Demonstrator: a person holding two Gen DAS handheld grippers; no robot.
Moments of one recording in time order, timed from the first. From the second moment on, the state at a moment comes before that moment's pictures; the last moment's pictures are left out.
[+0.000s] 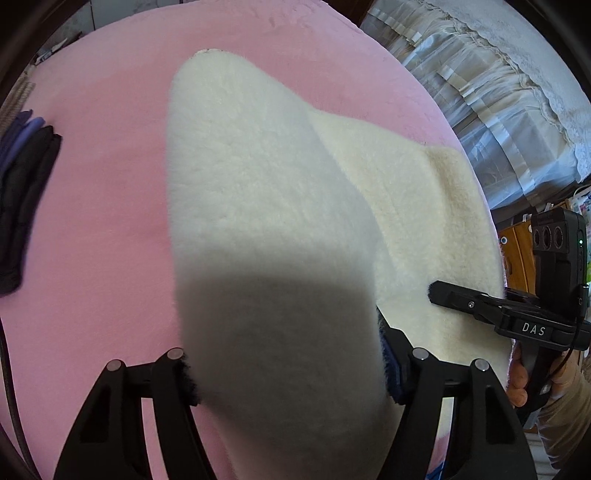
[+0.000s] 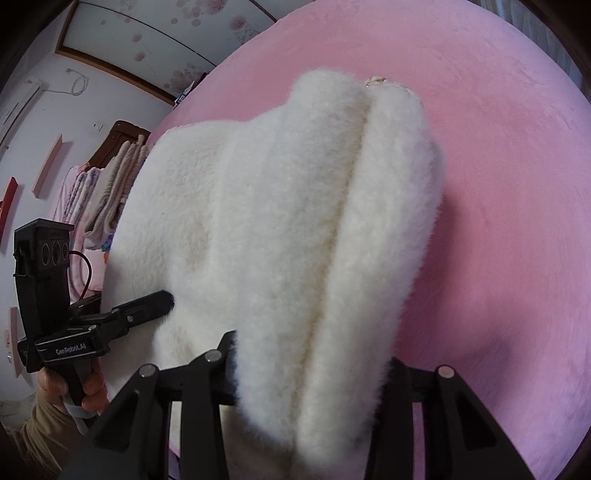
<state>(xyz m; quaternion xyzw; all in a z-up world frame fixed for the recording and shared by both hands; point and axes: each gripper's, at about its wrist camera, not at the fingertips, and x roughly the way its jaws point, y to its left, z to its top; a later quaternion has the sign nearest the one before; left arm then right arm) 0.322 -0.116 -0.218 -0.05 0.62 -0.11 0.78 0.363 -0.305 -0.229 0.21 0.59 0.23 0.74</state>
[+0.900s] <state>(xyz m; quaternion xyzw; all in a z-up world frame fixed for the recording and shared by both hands) 0.293 0.283 0.025 -0.02 0.54 -0.10 0.84 0.375 0.026 -0.048 0.24 0.49 0.29 0.78</state>
